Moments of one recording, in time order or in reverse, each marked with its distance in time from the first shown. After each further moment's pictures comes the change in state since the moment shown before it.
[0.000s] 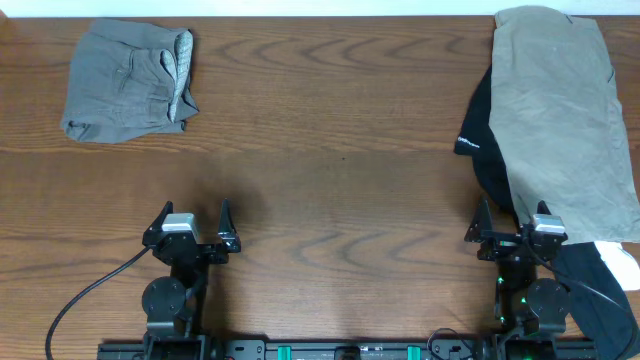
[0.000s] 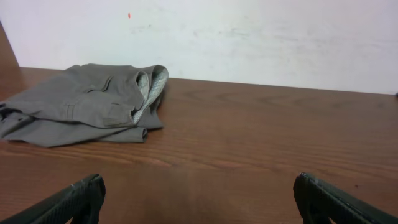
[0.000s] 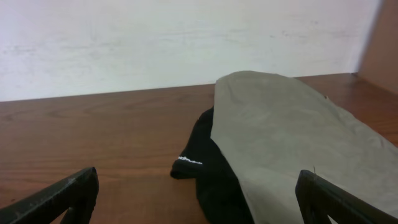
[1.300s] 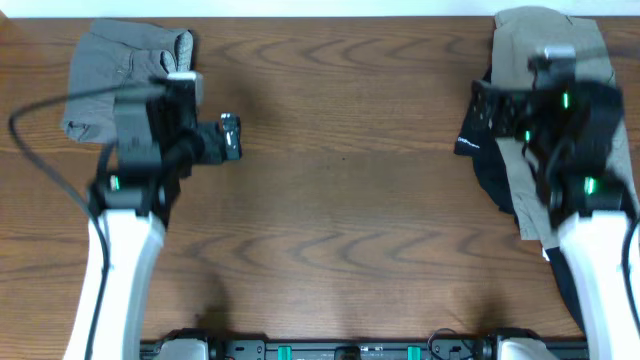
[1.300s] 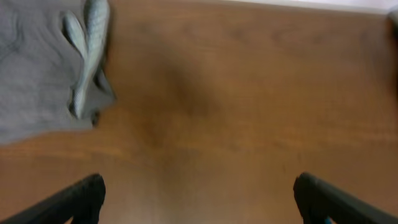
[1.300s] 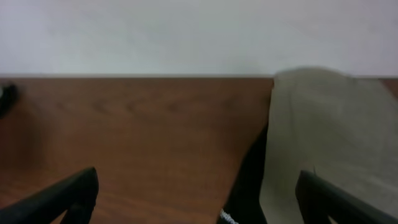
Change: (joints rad) left arm 0.000 1.276 1.188 -0.609 0.184 0.023; right arm 0.000 1.276 1.160 -0.326 -0.226 -0.046
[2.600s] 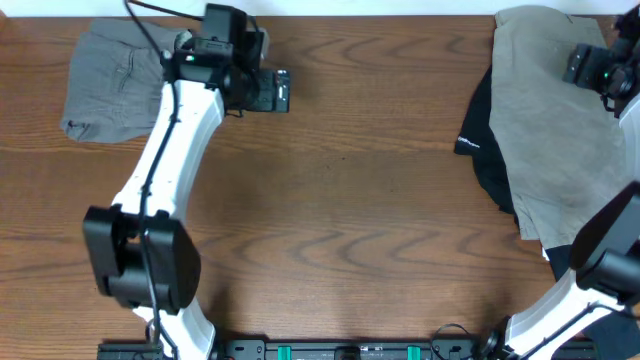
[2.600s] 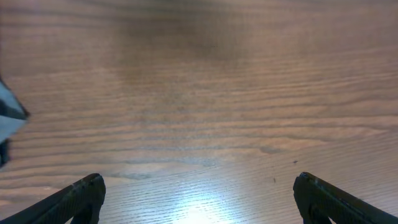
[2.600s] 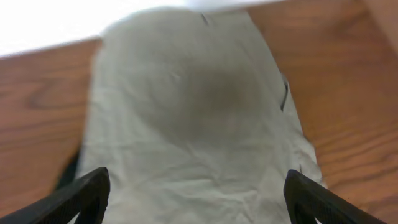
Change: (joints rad) left arm -0.172 0.590 0.488 -0.179 -0.046 -0.027; right arm -0.398 0.701 0.490 -0.064 0.040 -0.123
